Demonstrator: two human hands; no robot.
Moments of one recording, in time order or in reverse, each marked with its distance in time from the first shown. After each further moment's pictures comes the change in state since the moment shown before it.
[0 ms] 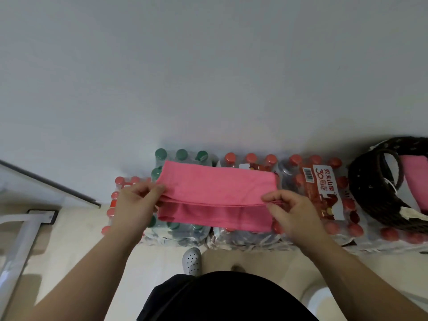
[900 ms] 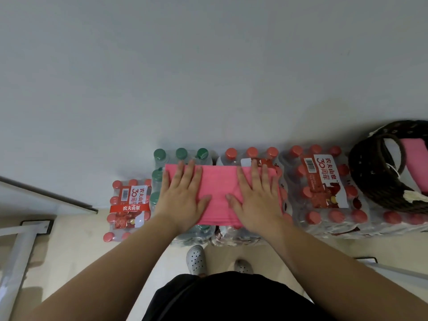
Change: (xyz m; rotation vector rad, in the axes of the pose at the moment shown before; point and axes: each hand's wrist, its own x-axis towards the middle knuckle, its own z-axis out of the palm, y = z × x) left_hand 0.041 -0.032 0.058 1.287 -0.371 0.625; right_hand 0.036 0.005 0.087 -1.062 -0.090 -0.163
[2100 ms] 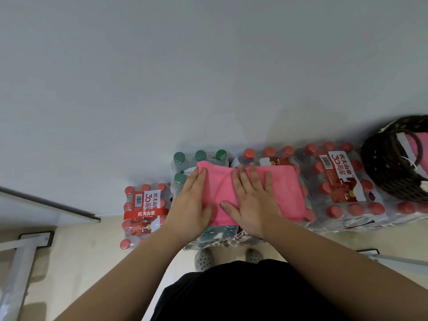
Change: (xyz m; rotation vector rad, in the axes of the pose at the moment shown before) left_hand -0.037 -0.034 -0.034 -0.616 0.055 0.023; right_hand 0.007 -0.063 0.009 -0.117 -0.036 -0.094
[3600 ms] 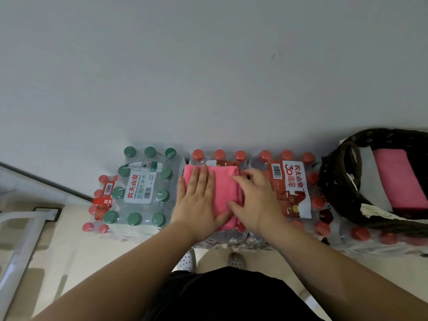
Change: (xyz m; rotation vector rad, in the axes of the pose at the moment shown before) left_hand 0.060 0.130 0.144 0.624 -0.085 -0.139; right_hand -0.042 0.173 -0.024 0.565 0.199 -0.058
